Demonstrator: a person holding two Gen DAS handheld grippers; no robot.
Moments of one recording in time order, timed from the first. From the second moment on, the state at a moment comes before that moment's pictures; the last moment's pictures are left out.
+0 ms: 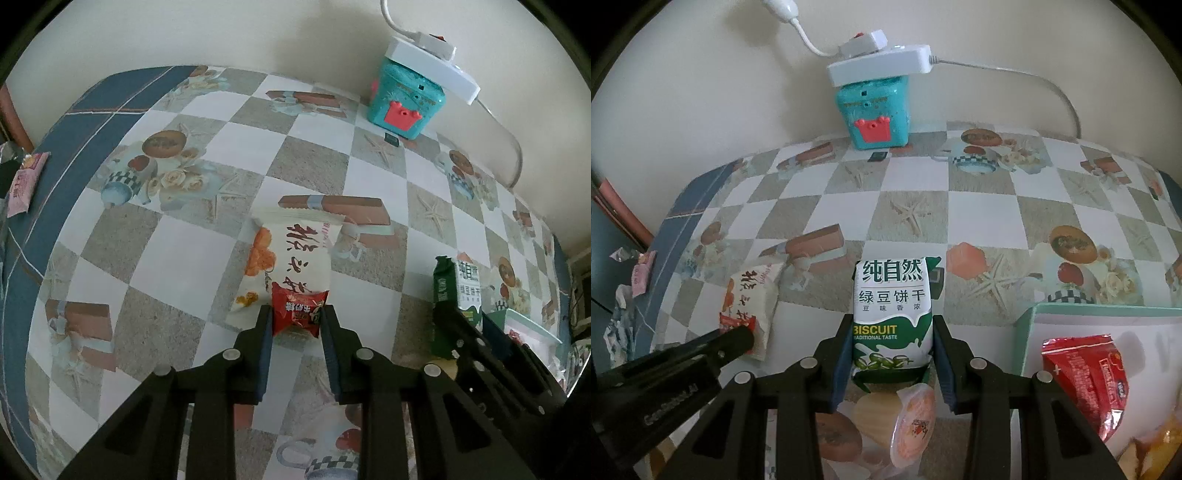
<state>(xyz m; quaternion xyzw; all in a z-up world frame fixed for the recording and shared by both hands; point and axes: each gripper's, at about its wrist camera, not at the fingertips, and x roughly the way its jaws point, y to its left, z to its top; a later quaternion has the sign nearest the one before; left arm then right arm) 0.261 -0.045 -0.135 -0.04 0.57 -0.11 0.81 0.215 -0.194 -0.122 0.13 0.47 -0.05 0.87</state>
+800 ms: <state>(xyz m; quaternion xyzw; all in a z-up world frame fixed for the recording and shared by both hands) 0.243 -0.033 -0.088 -0.07 0.56 -0.11 0.82 0.189 -0.197 -0.076 0.12 0.47 -0.06 0.87</state>
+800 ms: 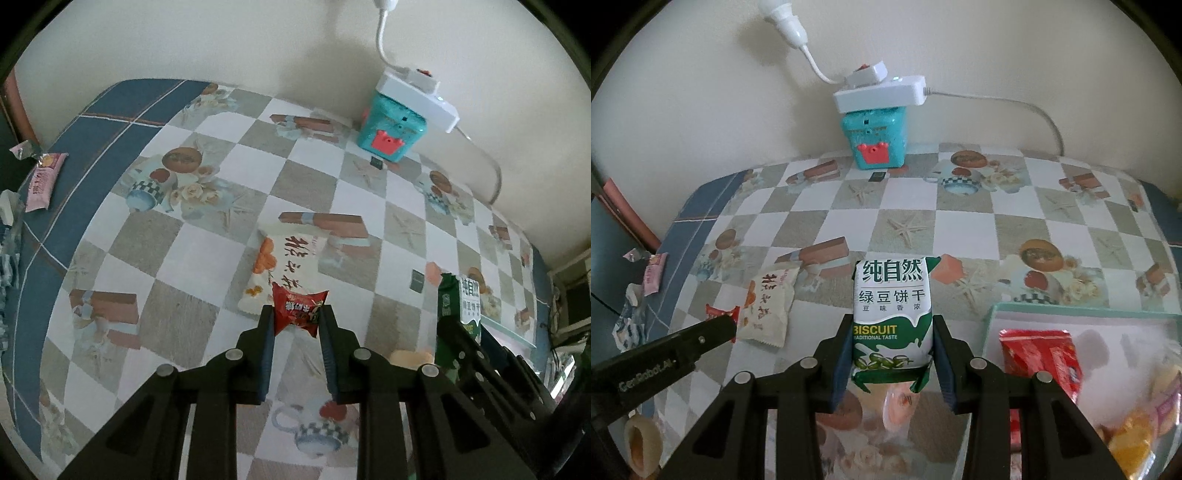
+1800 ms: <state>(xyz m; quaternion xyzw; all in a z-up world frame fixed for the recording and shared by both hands) 0.158 -0.172 -0.022 0.01 0.50 -0.22 0.84 0.084 -0.353 -0.031 0.22 0.44 -0.21 0.84</state>
